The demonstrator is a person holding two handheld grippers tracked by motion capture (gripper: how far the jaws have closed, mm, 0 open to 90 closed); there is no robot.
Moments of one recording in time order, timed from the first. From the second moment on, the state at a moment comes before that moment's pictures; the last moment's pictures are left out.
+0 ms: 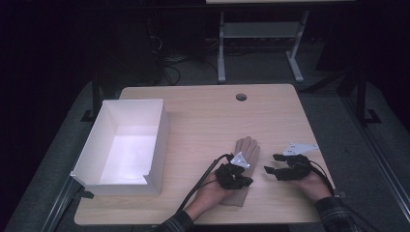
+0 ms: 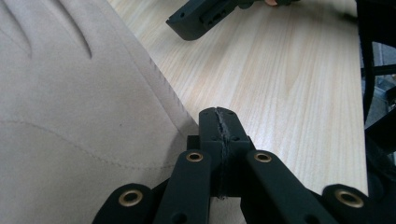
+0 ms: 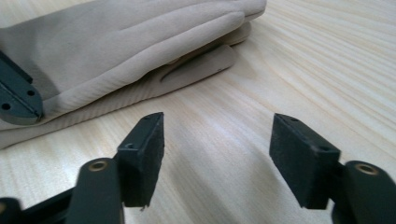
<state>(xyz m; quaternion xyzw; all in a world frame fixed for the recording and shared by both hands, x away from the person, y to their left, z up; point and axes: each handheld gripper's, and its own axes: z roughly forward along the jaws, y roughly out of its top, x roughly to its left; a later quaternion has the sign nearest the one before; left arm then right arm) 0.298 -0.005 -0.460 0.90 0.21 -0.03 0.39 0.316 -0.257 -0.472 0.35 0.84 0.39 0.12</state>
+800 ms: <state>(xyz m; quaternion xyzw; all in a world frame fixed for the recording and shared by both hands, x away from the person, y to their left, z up) 0.313 0.045 -0.453 0.90 0.24 0.02 0.36 0.319 -0.259 -0.480 0.37 0.84 0.37 0.14</state>
